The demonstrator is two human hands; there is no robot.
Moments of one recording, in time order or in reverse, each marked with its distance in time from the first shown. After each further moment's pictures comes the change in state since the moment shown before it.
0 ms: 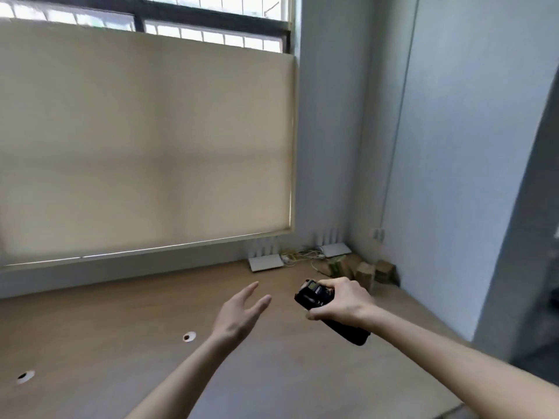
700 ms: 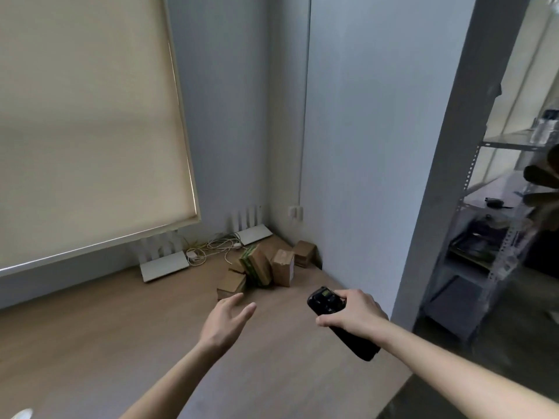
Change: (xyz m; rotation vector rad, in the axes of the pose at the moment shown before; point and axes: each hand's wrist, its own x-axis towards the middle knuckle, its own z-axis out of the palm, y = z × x) left_hand 0.232 0.071 0.307 0.080 -0.270 0.057; right_hand 0.144 0.315 -0.085 0.088 0.080 0.420
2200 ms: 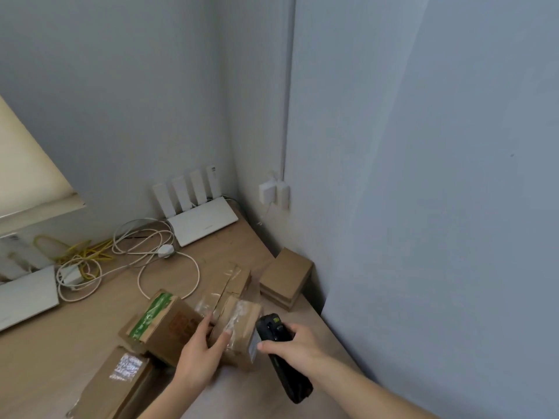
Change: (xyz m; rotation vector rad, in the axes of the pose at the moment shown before) left_hand 0.551 -0.075 0.266 -0.110 -0.113 -0.440; right_hand 0.636 0.132 0.183 0.499 -0.472 0.385
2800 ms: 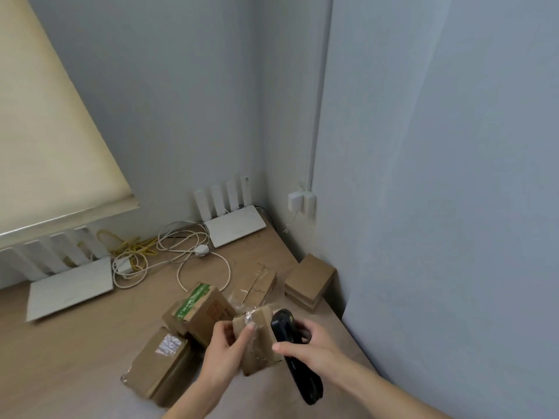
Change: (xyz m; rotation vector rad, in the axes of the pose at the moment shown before) left_hand -0.062 0.015 -0.014 -0.327 0.055 -0.123; right_hand -0.048 -0.012 0.005 0.048 -0.138 -0.222
